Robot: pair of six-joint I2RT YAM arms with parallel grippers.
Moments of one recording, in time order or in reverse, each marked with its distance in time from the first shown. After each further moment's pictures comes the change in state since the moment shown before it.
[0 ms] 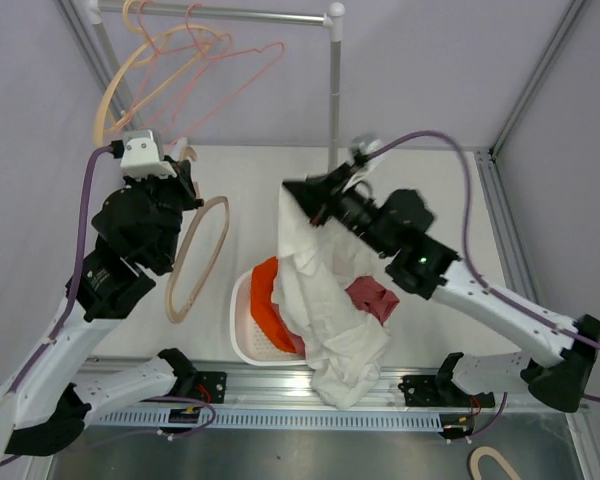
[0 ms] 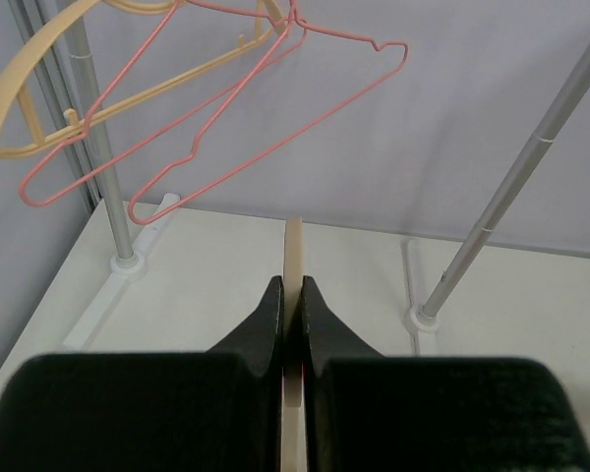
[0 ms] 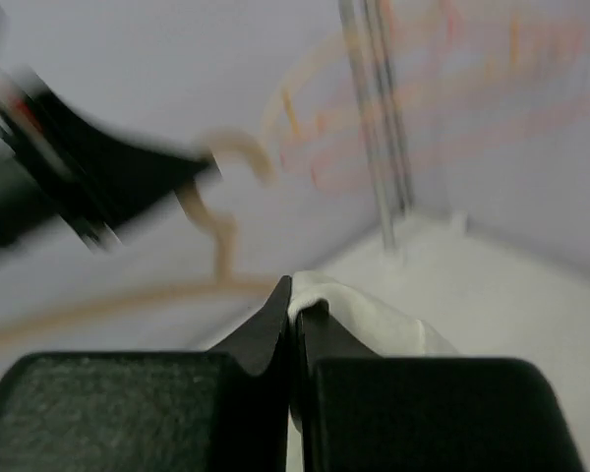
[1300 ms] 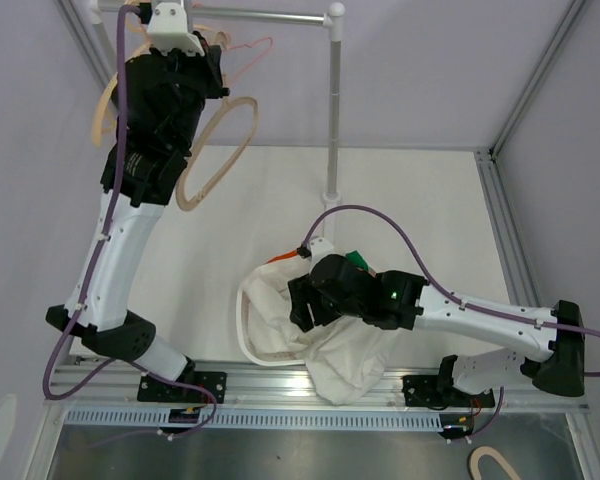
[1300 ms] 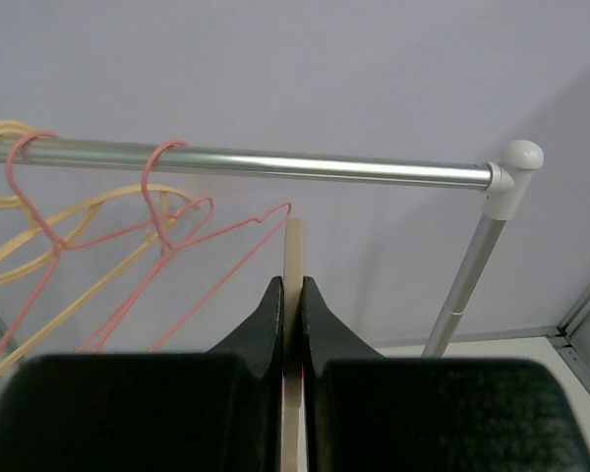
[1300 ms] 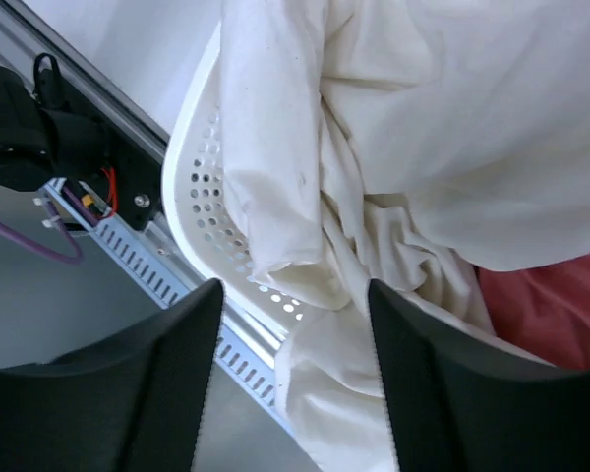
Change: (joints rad) left arm 0.258 0.612 0.798 -0.033 0.433 0.074; right arm 0.280 0.055 -0.194 -0.895 0.114 0.372
